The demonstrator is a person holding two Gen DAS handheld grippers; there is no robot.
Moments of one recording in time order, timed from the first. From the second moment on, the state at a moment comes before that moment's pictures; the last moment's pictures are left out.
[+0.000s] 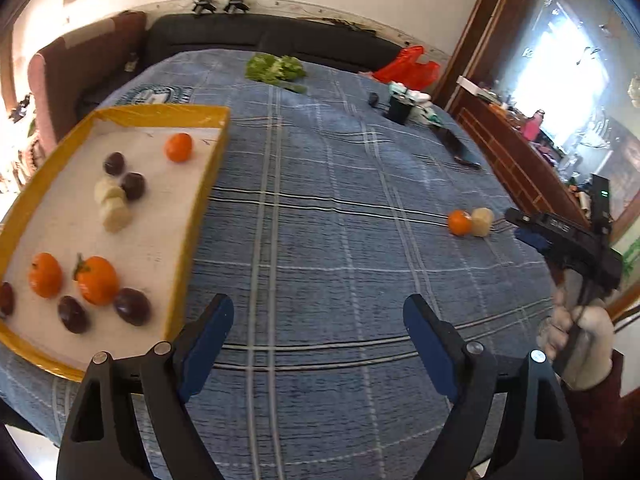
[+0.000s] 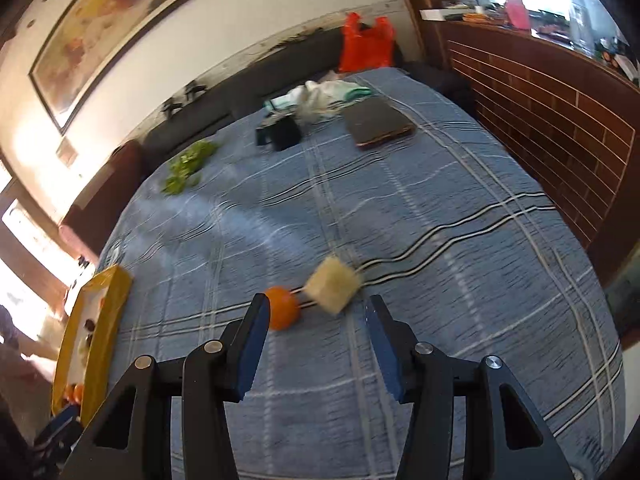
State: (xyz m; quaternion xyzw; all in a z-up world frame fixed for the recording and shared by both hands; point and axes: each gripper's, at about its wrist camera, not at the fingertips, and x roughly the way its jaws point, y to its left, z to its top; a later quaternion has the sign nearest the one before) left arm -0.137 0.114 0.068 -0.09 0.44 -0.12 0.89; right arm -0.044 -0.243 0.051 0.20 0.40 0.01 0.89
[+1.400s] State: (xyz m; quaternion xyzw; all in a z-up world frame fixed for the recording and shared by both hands) left arm 0.000 -0.113 0.011 0.06 0.46 -0.25 0.85; right arm -0.011 -0.281 0.013 0.29 0.37 -0.04 0.88
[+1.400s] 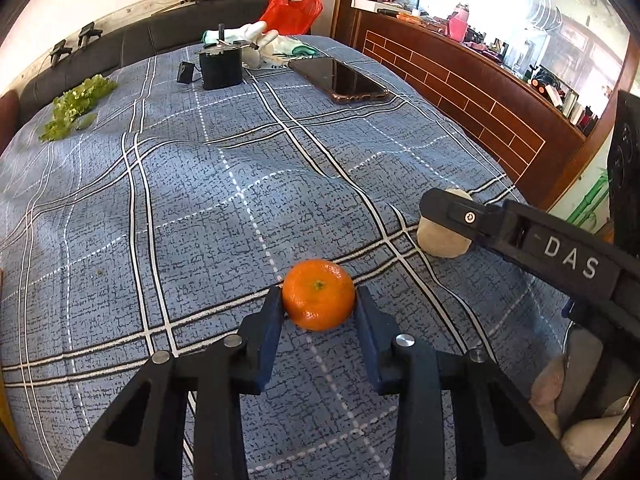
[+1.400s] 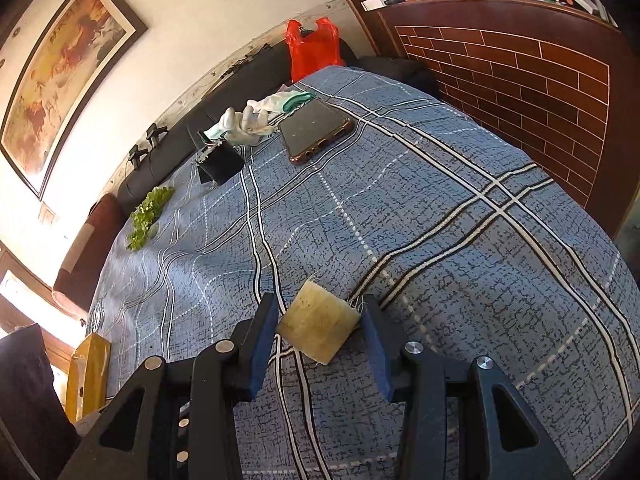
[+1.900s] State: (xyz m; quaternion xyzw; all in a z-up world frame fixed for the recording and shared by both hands) left arm -0.038 -0.040 0.056 0.03 0.42 -0.17 0.89; right arm -0.010 -0.270 0.015 0.26 0.37 -0.05 0.89
